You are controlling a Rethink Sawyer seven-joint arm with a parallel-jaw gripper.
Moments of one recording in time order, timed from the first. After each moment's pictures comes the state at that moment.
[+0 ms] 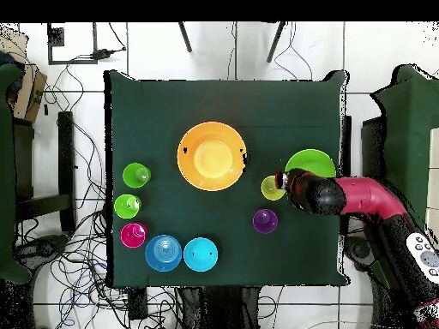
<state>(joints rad) -1.10 -0.41 0.75 1.62 -0.89 0.62 1.78</state>
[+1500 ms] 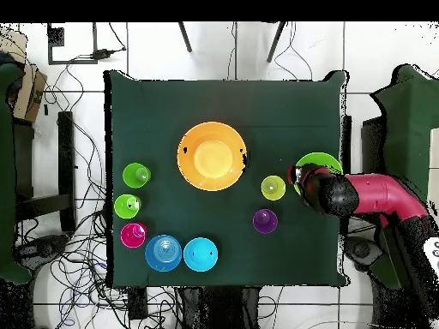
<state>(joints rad) -1.10 -0.50 0.75 1.62 -0.90 0.61 1.78</state>
